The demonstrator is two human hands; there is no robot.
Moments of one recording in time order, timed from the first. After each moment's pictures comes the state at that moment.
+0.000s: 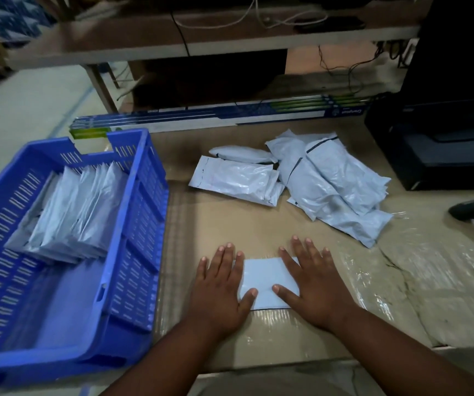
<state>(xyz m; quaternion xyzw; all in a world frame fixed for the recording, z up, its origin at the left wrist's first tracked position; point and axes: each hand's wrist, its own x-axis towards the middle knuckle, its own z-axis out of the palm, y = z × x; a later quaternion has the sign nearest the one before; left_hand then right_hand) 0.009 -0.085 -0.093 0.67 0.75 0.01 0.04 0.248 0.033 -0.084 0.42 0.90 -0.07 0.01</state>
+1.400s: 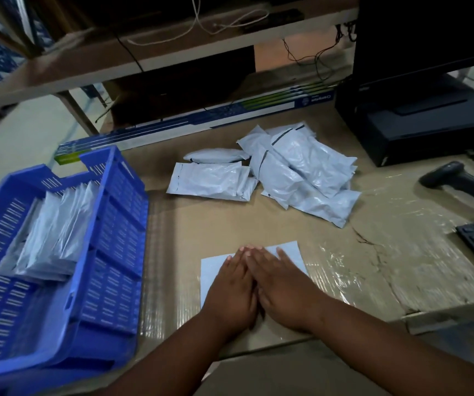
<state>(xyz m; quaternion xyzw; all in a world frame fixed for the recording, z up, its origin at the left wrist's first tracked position) 0.073 -0.062 -0.108 0.76 0.63 0.13 0.04 0.255 0.007 -0.074 0.30 0.94 -0.12 -0.06</state>
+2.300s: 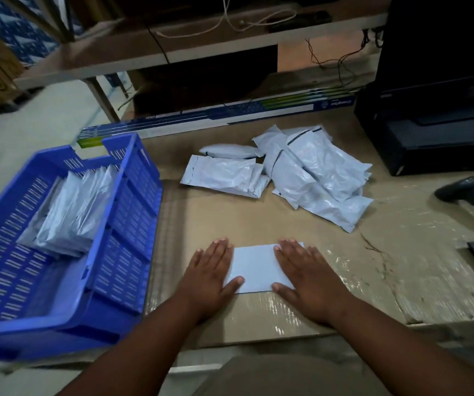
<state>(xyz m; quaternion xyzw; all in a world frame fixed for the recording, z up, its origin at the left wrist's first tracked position) 0.015 -0.083 -0.093 0.68 0.73 -0.02 0.07 0.298 0.032 -0.096 0.34 0.94 -0.09 -0.01</state>
